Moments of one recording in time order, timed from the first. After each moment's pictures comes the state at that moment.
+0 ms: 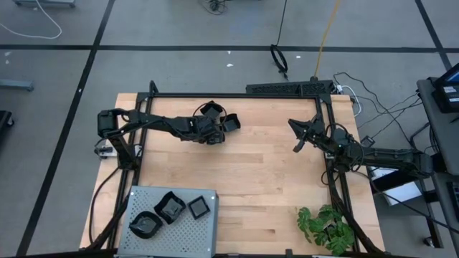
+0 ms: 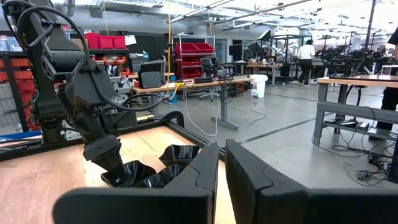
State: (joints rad) left arm 0.26 1.73 0.96 -0.39 -0.21 -1.13; right arm -0.27 0.41 0.01 0.52 0.31 0.01
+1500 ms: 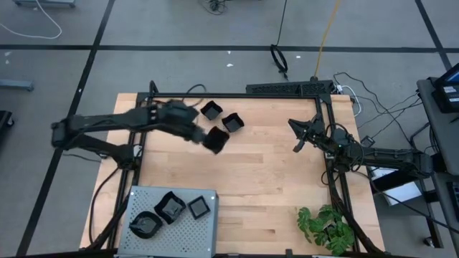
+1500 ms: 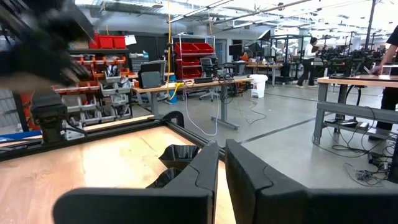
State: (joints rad) left arm 0.22 1.20 1.01 -0.42 0.22 -0.90; right arm -0.27 0.41 0.01 0.52 0.31 0.01
